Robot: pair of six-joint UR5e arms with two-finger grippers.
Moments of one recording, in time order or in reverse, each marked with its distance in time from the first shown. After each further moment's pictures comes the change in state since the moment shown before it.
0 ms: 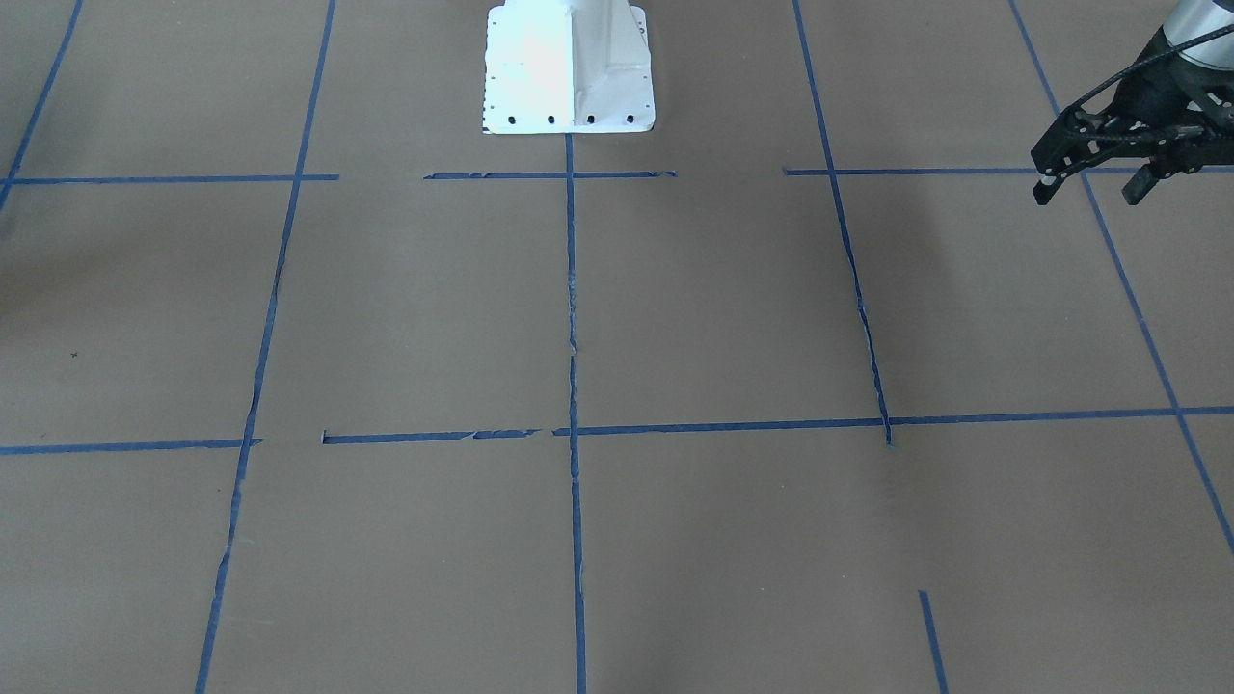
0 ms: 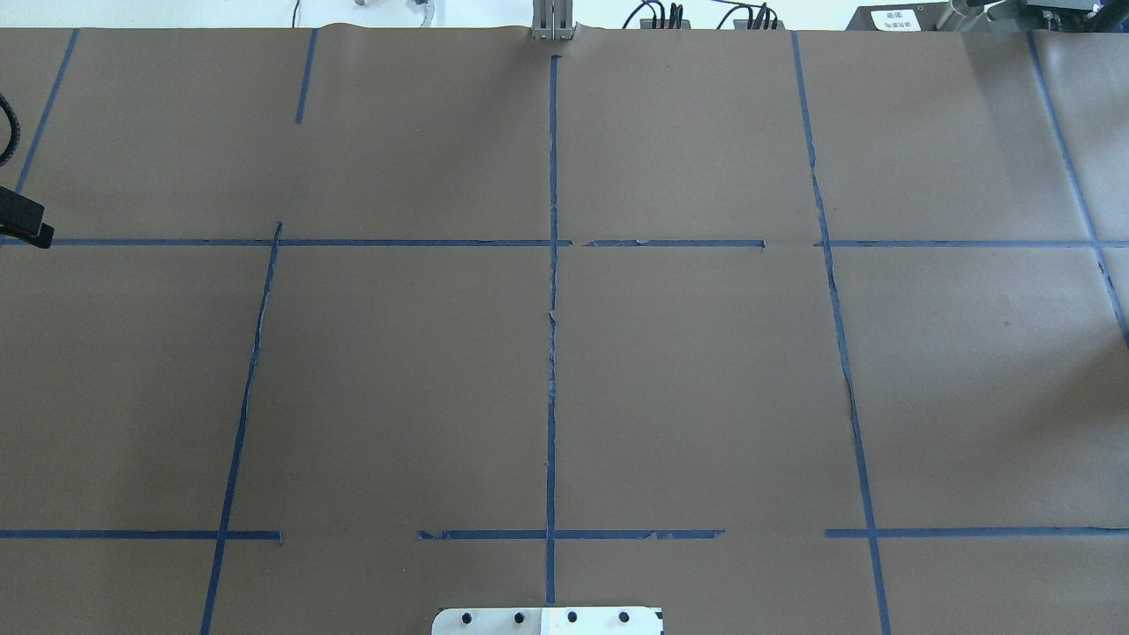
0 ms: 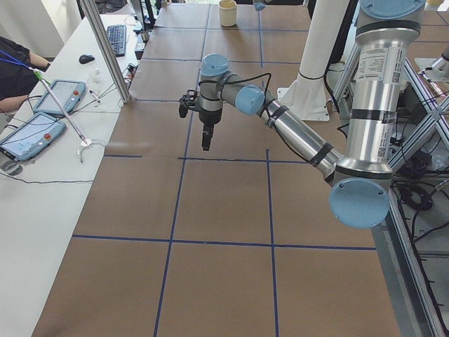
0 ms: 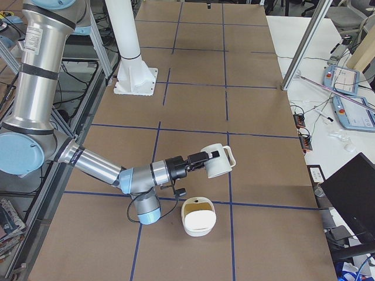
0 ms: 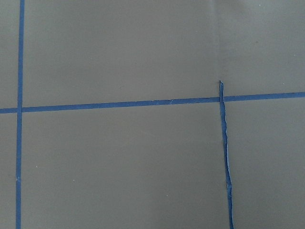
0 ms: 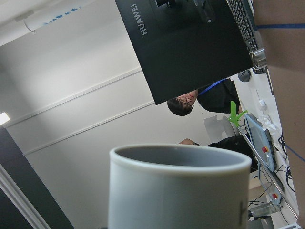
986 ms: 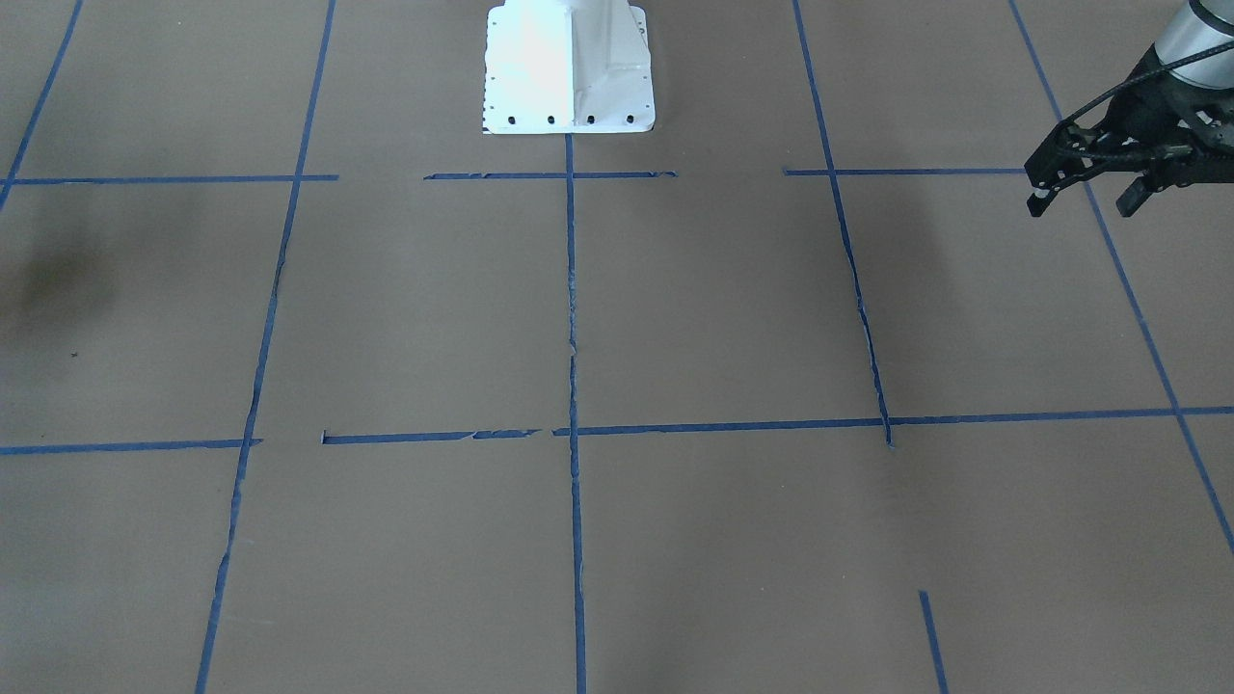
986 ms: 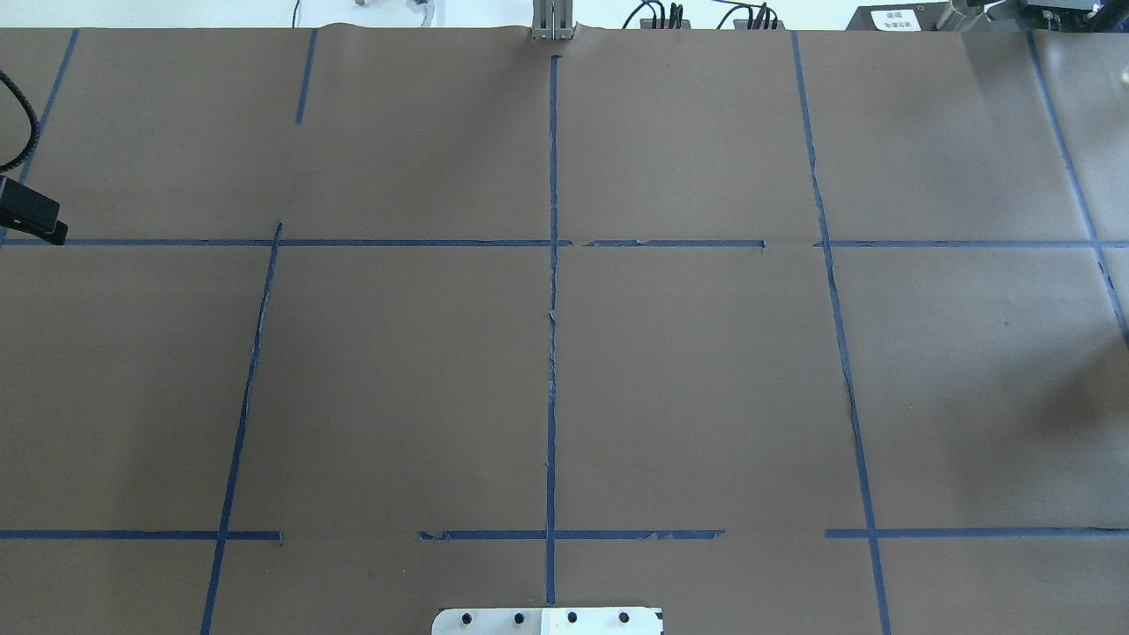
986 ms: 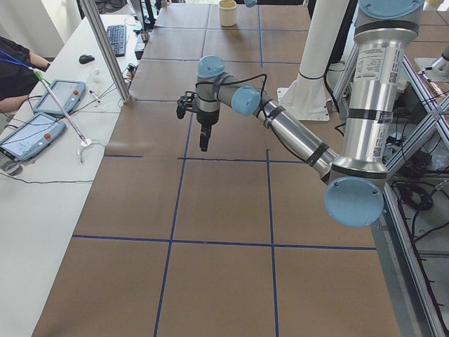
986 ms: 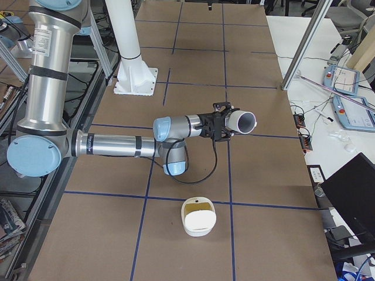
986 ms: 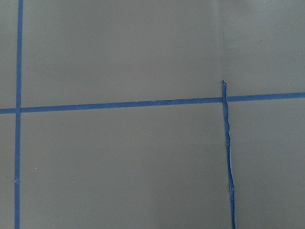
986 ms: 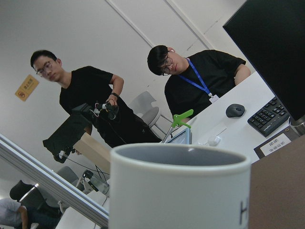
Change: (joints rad) left arm 0.015 -0.036 0.038 0.000 0.002 0.006; right arm -0.149 0.110 0.297 -0.585 0.131 -1.097
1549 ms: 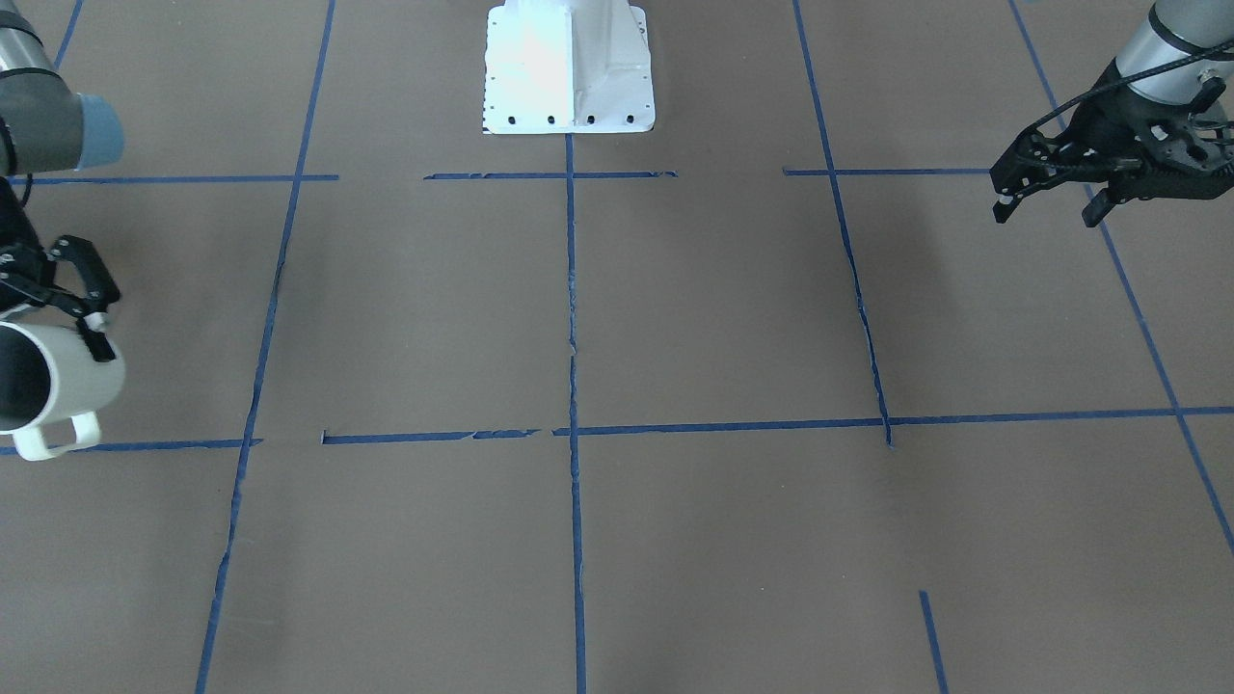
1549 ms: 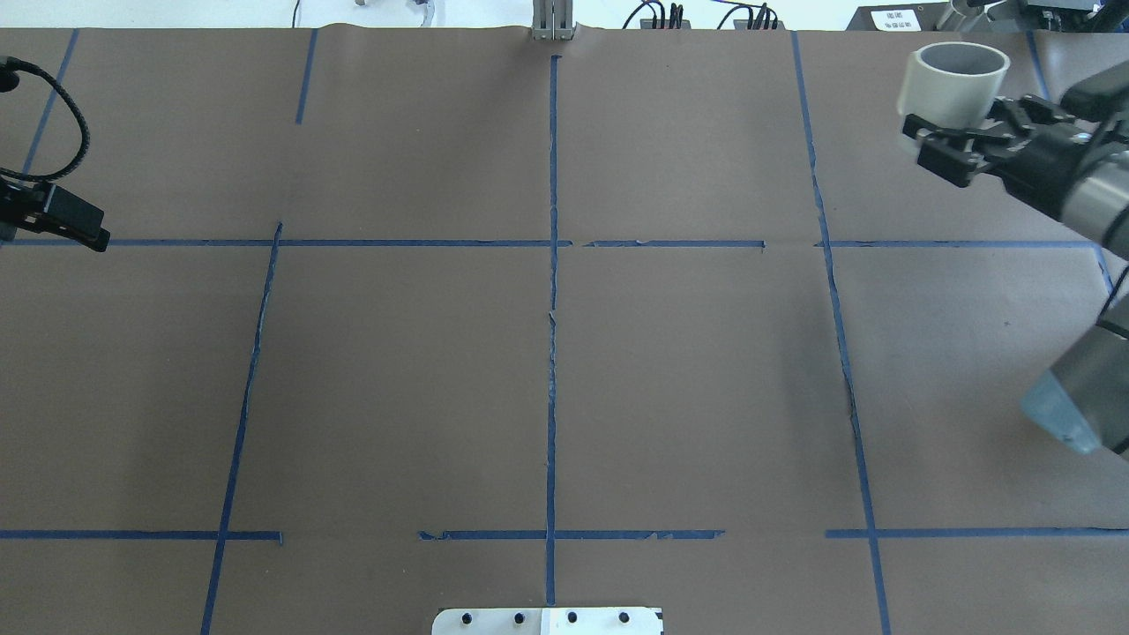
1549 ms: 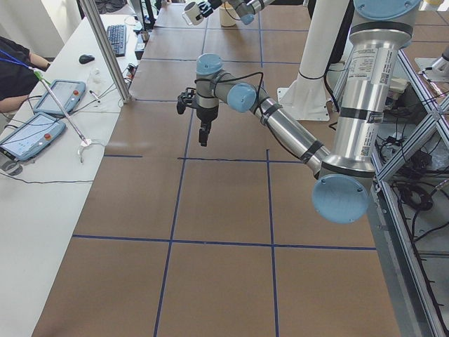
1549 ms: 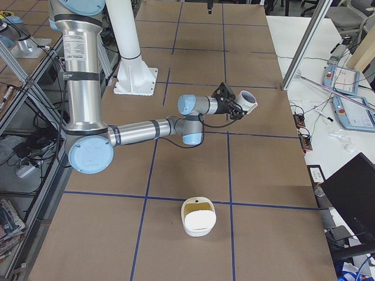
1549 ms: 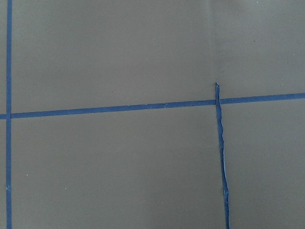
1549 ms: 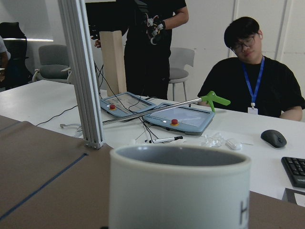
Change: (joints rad) left arm 0.049 -0.047 0.016 0.006 -0.022 -0.004; right arm -0.296 0.229 -0.004 -0.295 -0.207 -0.806
